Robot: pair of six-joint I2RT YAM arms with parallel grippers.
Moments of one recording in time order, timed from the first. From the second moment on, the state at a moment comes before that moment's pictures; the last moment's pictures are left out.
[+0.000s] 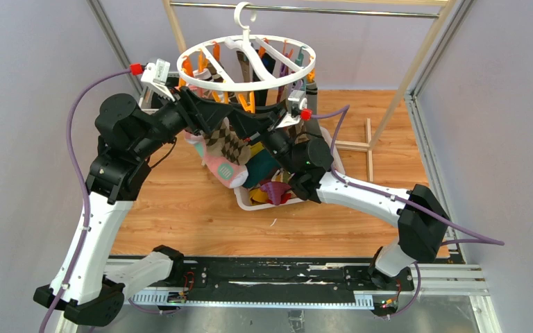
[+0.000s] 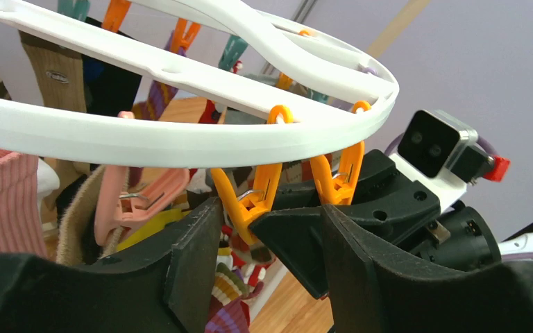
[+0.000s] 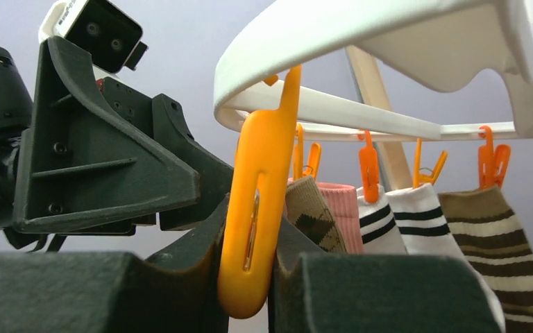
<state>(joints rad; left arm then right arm) -0.37 1.00 1.47 -0.41 0.37 -0.50 0.99 1.57 1.17 1.10 0.01 0.39</state>
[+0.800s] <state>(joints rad) -0.37 1.08 1.52 -0.40 0.20 -0.52 1.02 1.60 1.23 1.00 0.11 0.19</state>
